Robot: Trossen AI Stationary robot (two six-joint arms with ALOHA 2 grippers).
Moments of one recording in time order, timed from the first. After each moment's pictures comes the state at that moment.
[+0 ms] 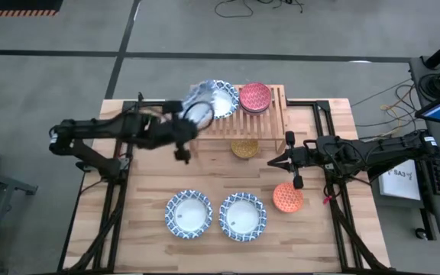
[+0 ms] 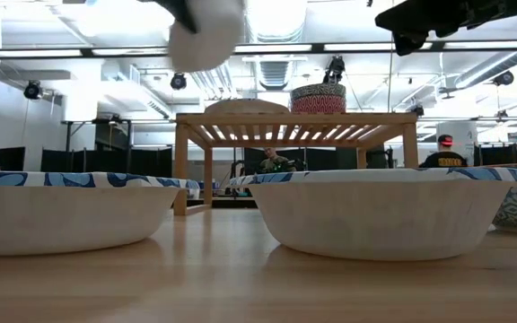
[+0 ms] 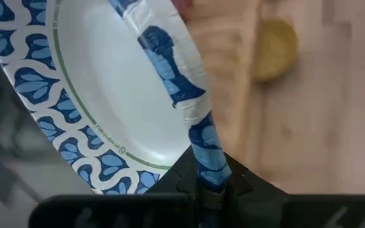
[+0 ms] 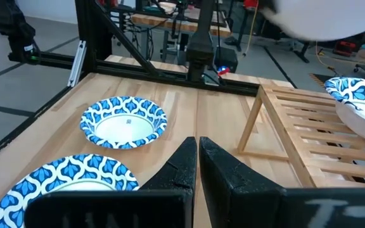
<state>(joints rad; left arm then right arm) -0.04 1.42 1.58 -1.09 -0.62 0.12 0.08 0.76 0.53 0.04 -0.03 -0.13</state>
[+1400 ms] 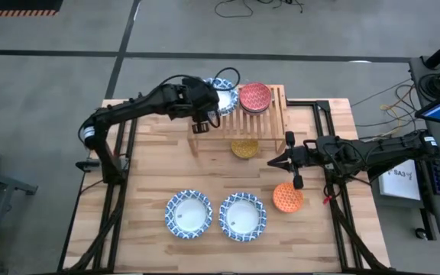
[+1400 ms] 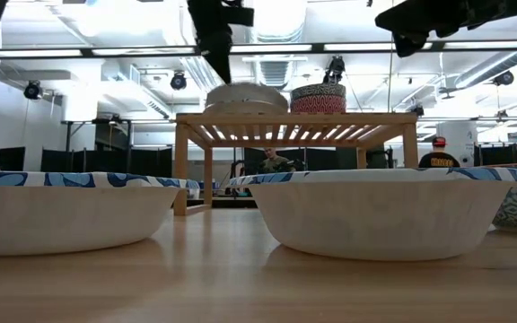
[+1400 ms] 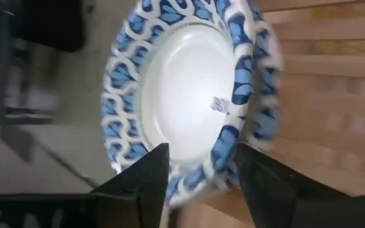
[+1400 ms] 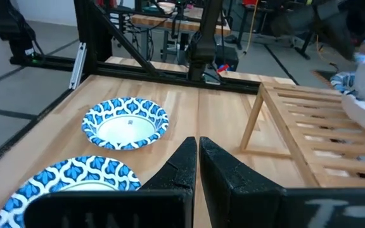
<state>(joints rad) 0.29 1.76 1.87 -1.14 -0.51 0.33 0.08 0.76 0.53 0.04 -0.03 -0.10</state>
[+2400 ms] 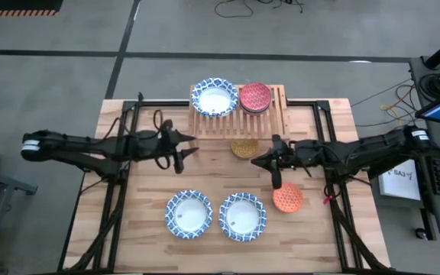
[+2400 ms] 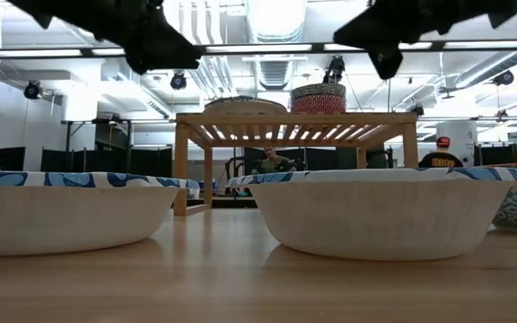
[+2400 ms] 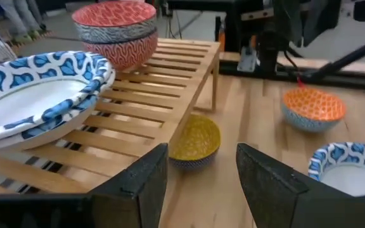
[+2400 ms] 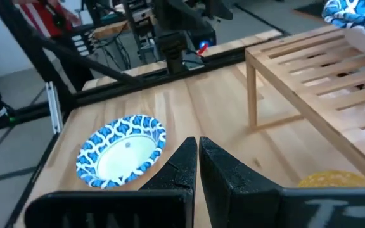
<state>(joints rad) 0.02 0.98 0.64 0.05 -0.29 -0.05 0.10 1.04 0.63 0.17 0.12 0.28</state>
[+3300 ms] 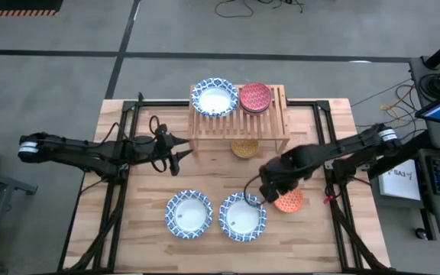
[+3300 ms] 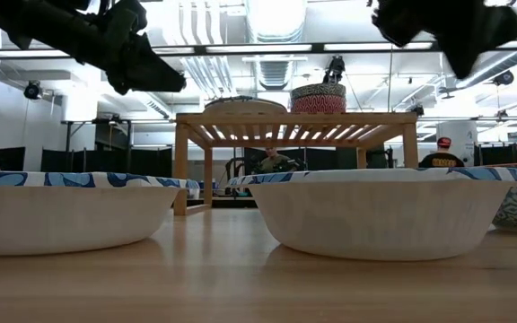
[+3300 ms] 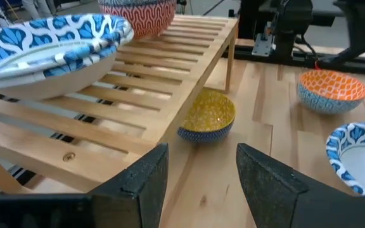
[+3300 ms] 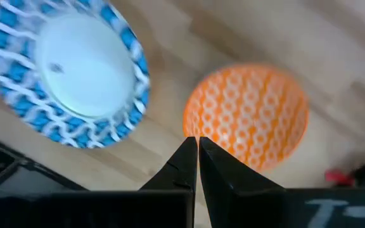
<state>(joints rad) 0.02 0.89 0.48 0.09 -0.34 -0.08 0.23 1.50 1.32 -1.24 -0.18 1.24</state>
